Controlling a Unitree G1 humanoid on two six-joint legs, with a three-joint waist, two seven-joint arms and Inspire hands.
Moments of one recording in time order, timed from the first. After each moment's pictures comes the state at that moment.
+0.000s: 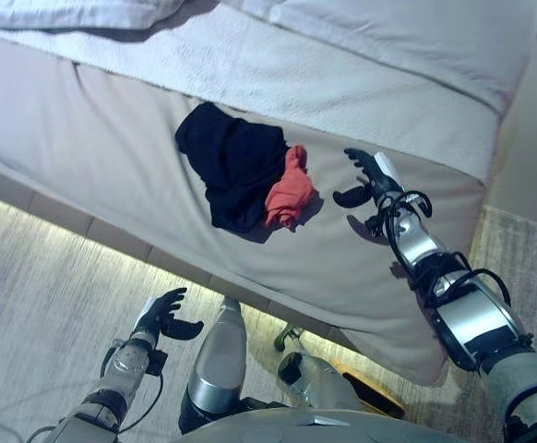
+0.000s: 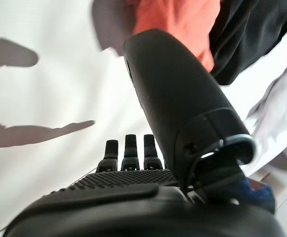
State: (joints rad) left arm -0.16 0.43 -0.29 1.04 -0.13 -0.29 0.03; right arm -0.90 -0.46 0.46 1.06 -0.06 -0.17 -0.22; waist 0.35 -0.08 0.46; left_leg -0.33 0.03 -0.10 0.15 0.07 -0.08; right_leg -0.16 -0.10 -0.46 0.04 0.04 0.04
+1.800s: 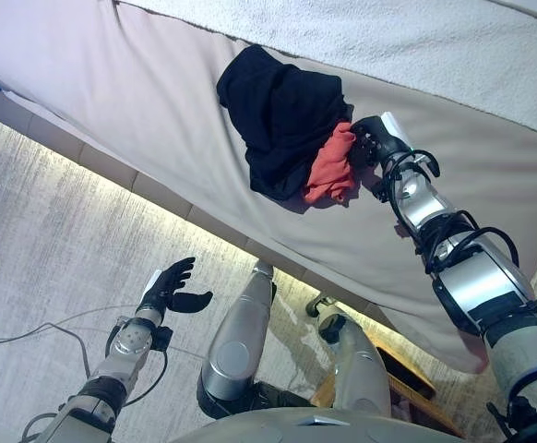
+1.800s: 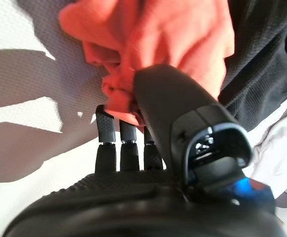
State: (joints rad) left arm -0.12 0.46 -0.32 0.88 -0.23 -0.29 0.04; right arm -1.01 -0.49 0.54 1.17 -0.02 -0.13 -0.19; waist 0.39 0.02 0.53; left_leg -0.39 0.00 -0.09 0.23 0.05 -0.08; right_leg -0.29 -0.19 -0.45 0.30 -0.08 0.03
